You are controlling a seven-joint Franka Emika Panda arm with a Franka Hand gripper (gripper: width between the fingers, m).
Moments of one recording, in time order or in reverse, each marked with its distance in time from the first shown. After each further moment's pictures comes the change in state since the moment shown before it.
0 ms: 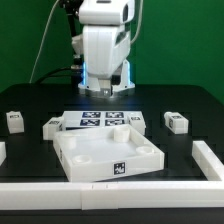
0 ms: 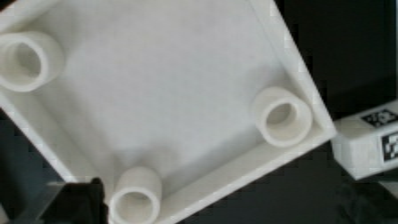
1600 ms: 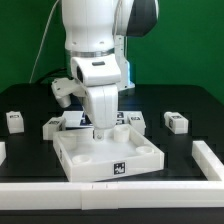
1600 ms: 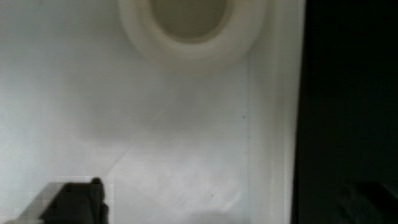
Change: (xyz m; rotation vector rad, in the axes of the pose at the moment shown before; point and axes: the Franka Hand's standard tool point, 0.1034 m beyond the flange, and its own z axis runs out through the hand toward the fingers) arm -0.037 -0.023 0.094 0.059 0.026 -0.460
